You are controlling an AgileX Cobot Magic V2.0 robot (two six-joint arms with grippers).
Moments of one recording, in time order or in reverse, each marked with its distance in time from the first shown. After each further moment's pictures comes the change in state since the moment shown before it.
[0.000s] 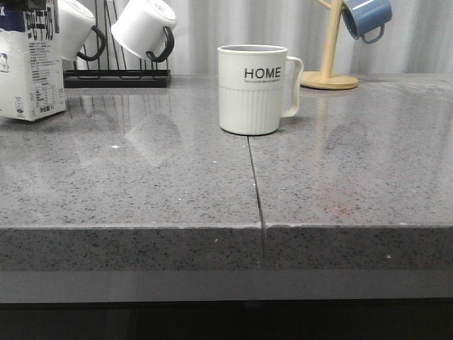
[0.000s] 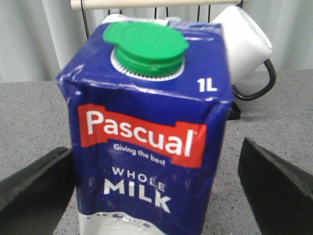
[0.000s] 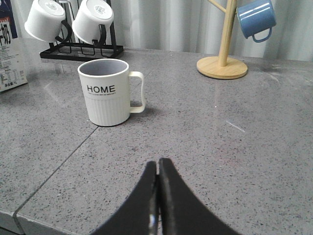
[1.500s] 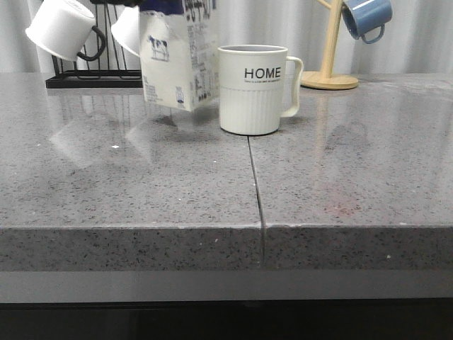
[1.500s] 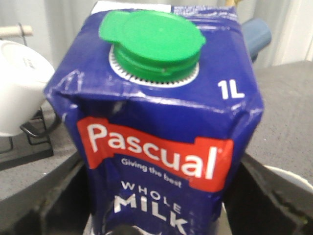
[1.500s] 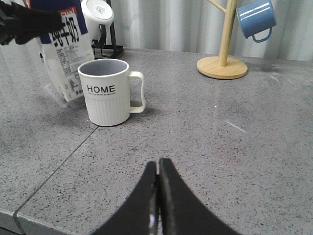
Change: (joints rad) left arm -0.411 0.121 -0.109 -0.050 -0.112 -0.003; right arm 0.000 0.000 0.000 0.000 0.000 0.000
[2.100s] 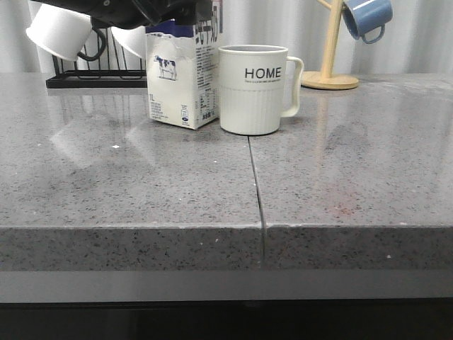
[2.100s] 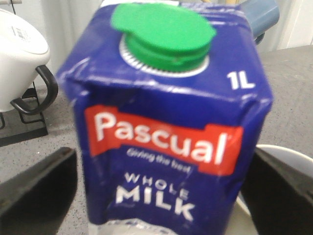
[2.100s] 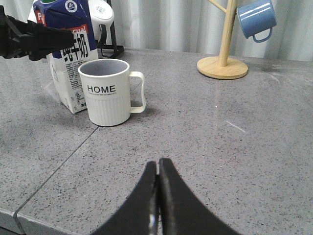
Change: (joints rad) left arm -0.007 0.042 -0.004 -0.023 0.010 0.000; right arm 0.000 0.000 0.000 0.000 0.000 0.000
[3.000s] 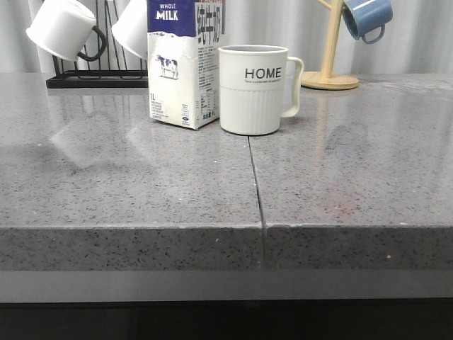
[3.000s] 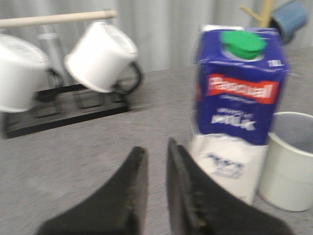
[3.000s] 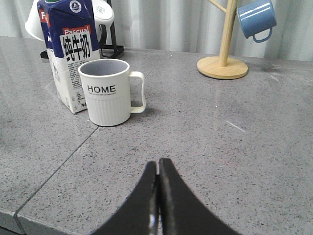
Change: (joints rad) left arm 0.179 -0.514 0.310 0.014 0.226 0.048; right arm 0.000 0.000 0.000 0.000 0.000 0.000
